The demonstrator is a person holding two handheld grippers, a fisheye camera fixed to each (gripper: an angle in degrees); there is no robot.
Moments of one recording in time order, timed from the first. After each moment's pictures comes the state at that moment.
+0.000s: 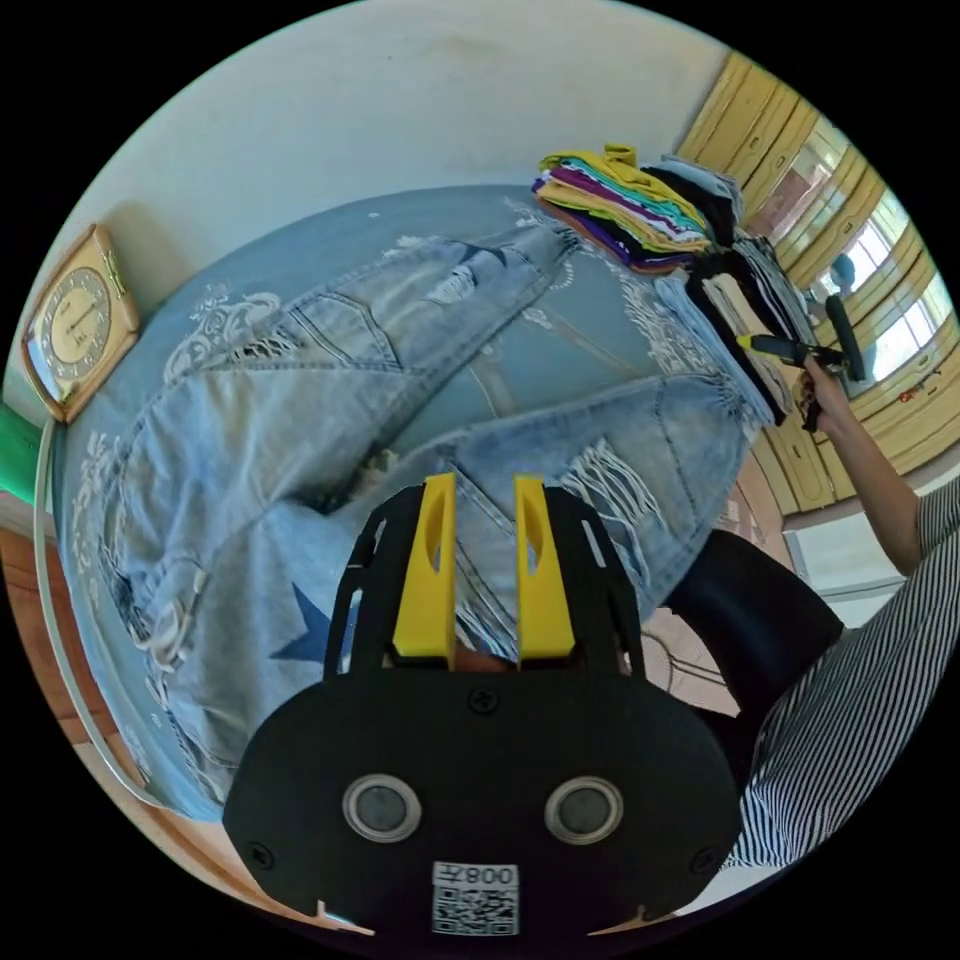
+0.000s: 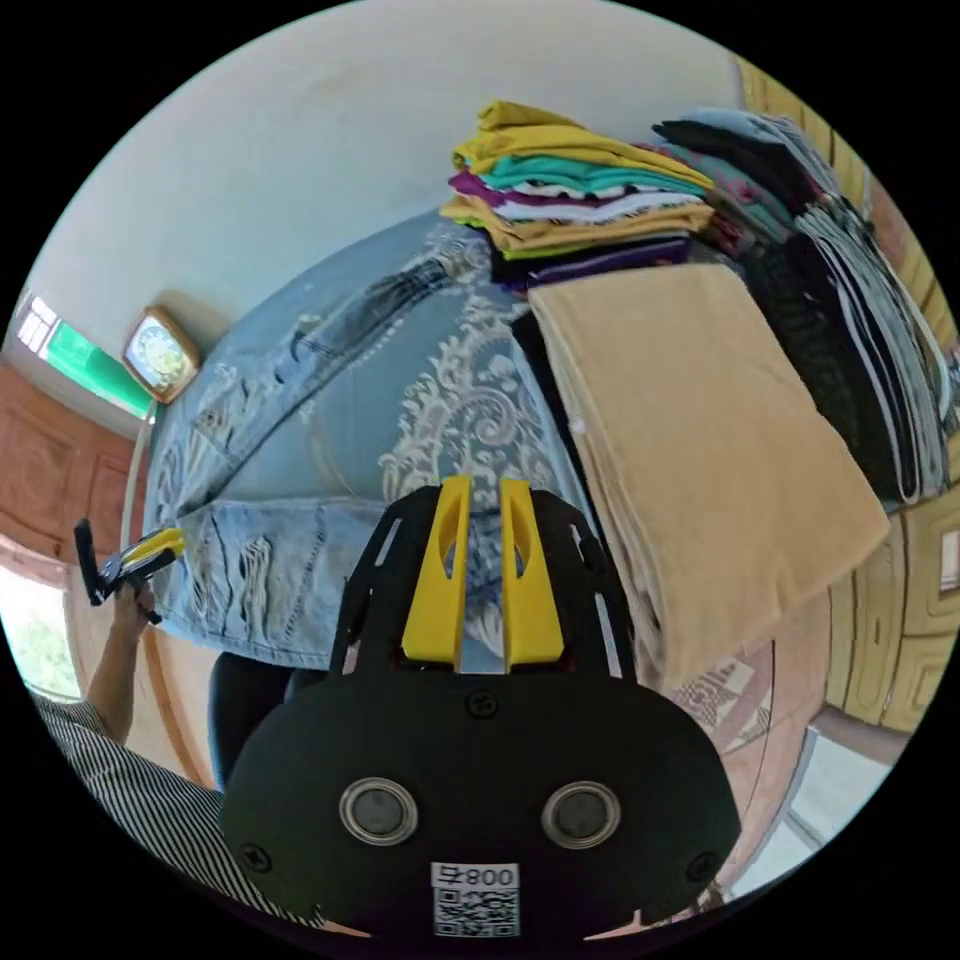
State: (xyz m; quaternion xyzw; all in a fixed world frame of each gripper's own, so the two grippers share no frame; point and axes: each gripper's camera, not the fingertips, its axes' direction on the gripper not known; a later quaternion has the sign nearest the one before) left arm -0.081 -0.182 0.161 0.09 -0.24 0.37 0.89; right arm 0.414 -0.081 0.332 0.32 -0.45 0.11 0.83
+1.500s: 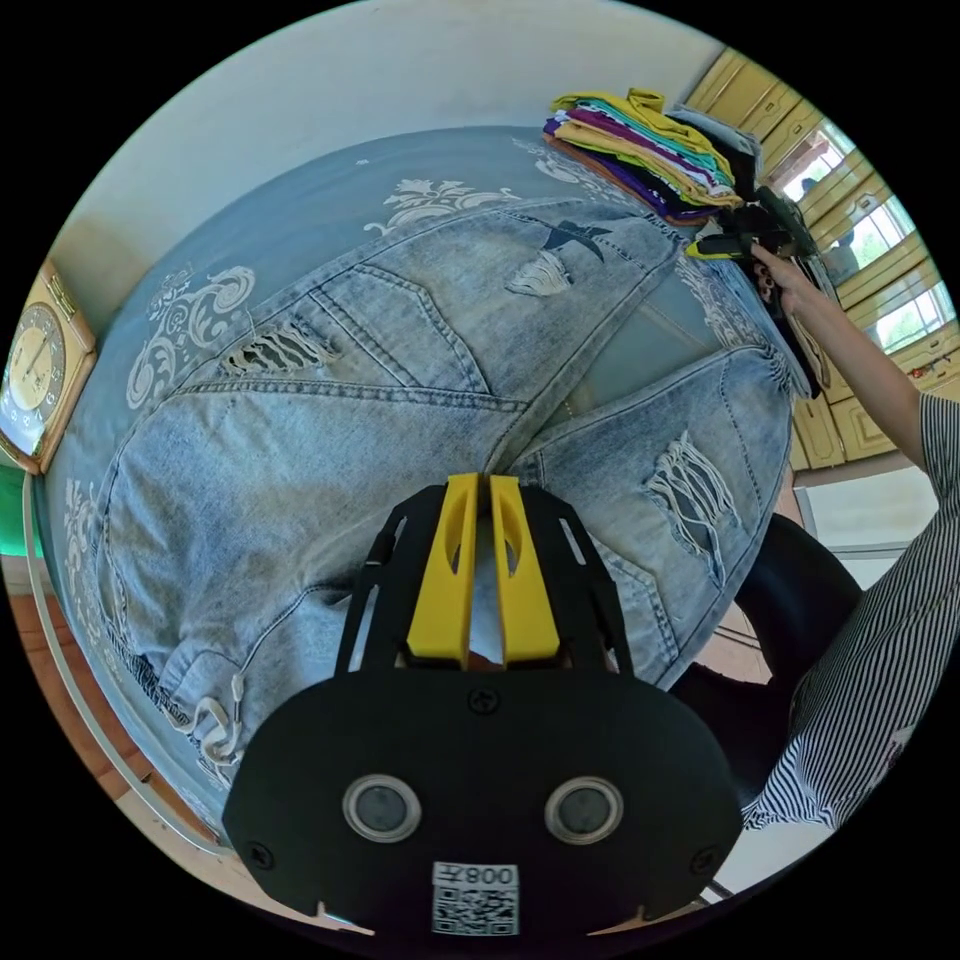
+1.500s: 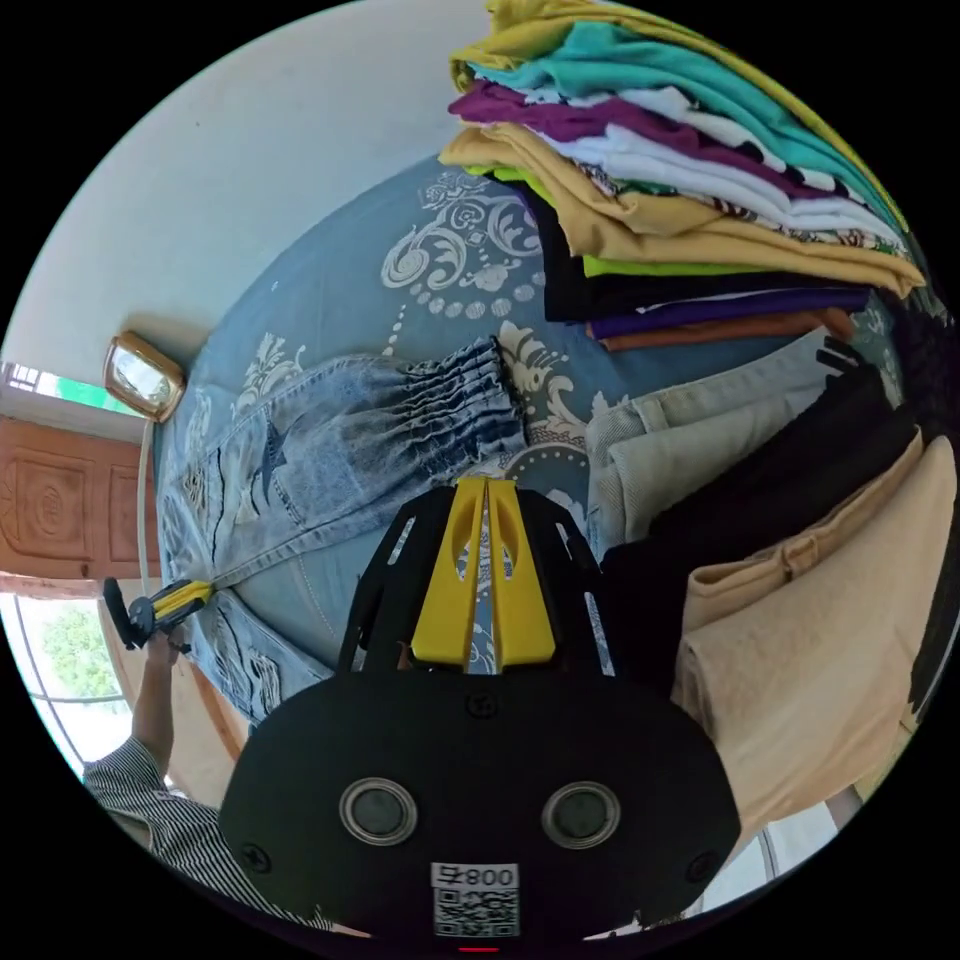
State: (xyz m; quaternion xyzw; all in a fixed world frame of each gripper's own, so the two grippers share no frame) left arm -0.095 -0.237 0.114 0.01 -0.24 0.40 0.88; right arm 0.414 -0.336 0.341 0.25 -0.48 0.07 0.84
